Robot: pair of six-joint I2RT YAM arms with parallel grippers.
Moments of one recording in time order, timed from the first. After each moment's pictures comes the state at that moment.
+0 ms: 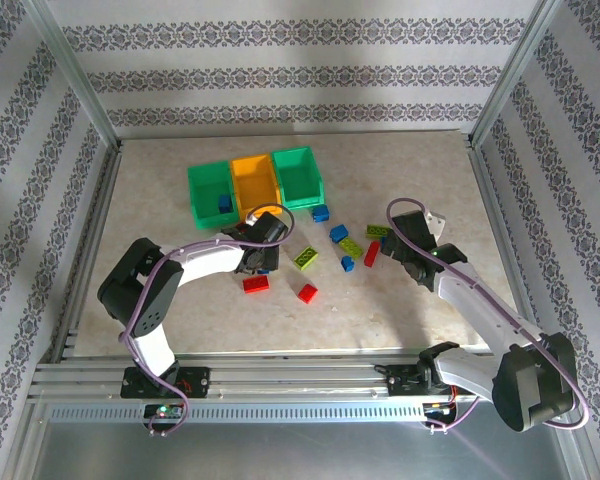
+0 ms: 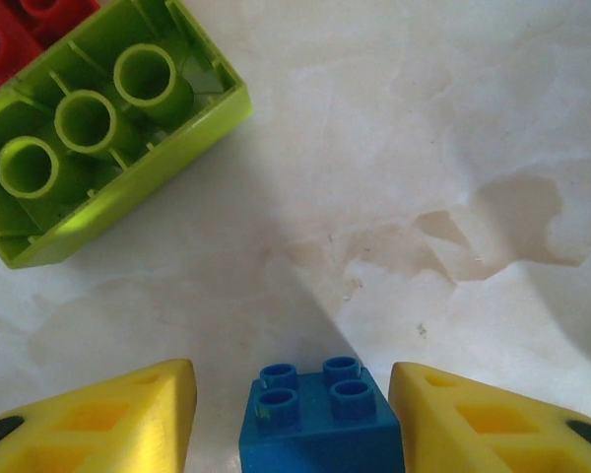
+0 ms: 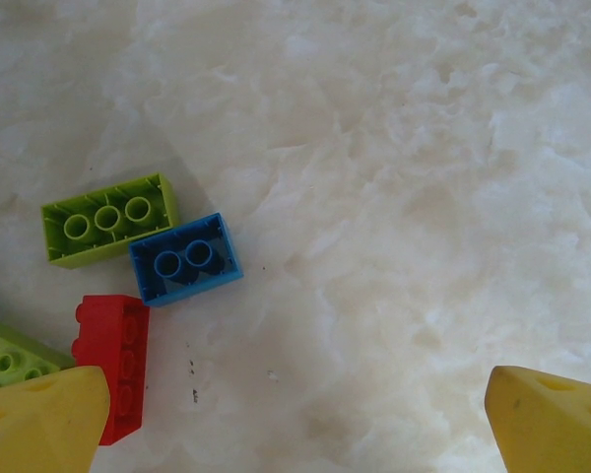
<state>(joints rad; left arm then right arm) -0.63 1.75 1.01 -0.43 -0.23 -0.59 0.32 1.12 0.73 -0.62 0.42 0.66</state>
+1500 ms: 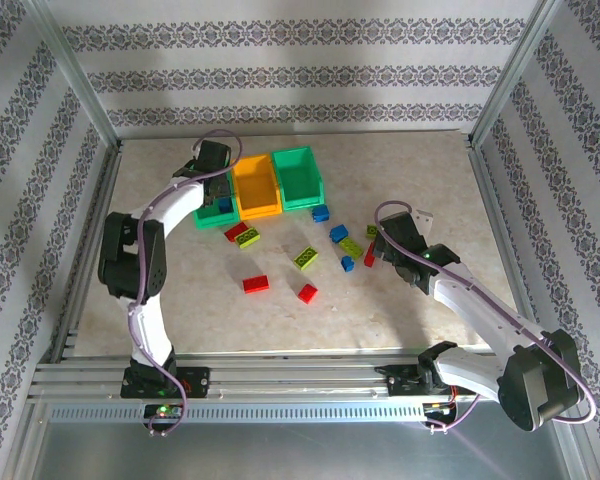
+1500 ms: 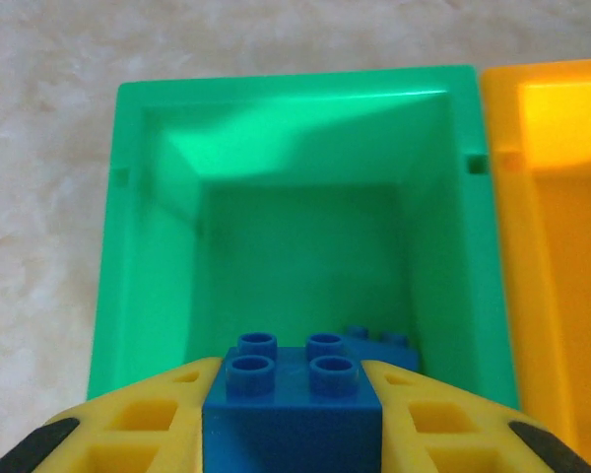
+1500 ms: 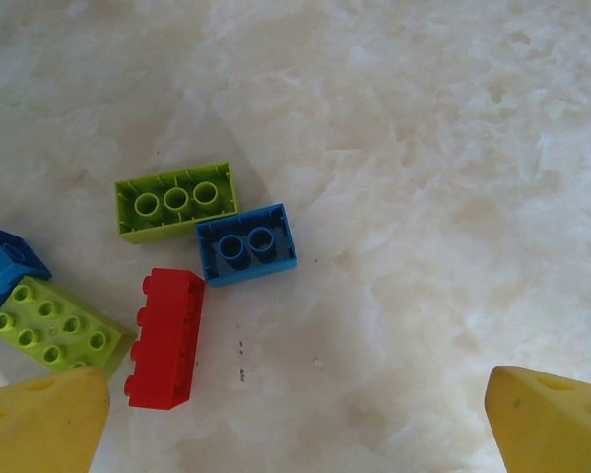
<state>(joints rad) -0.18 1.95 1.47 -0.47 -0.32 -0.33 0.42 1.12 0.75 -0.62 0.45 0.65</state>
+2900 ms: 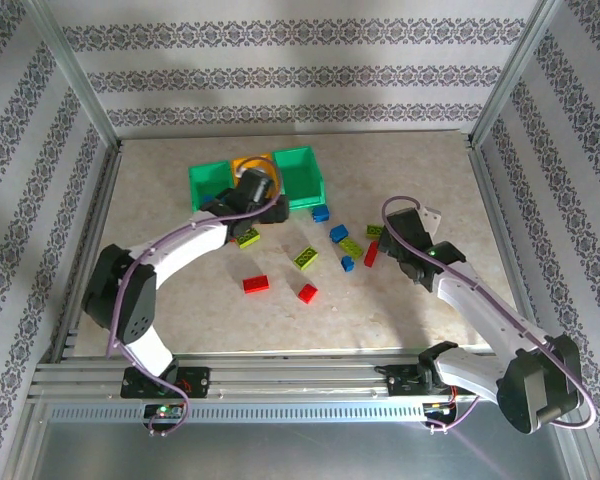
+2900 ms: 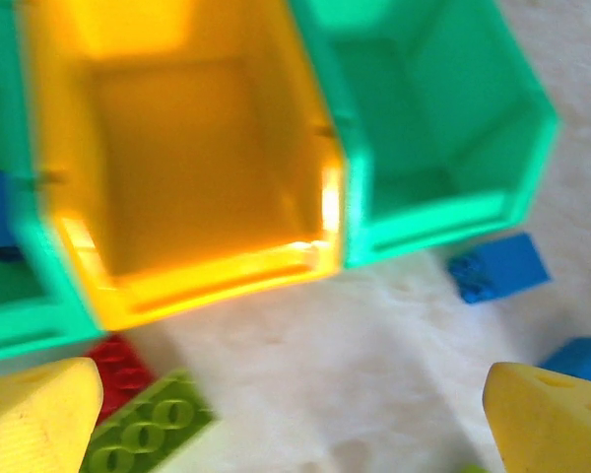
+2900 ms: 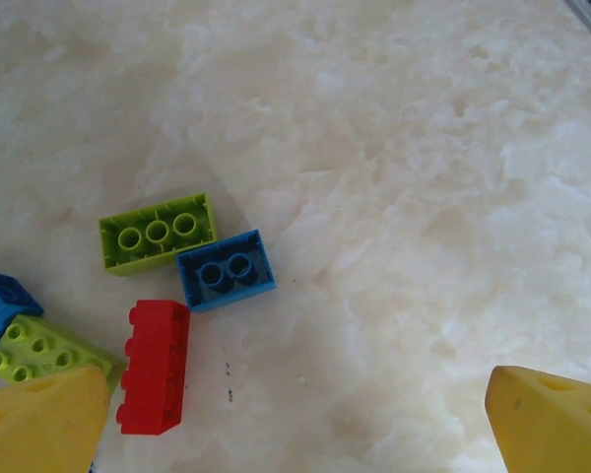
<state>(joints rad) -0.55 1.70 1.22 -0.33 -0.23 -0.51 0.38 1.10 0.78 -0.65 0.47 0.68</state>
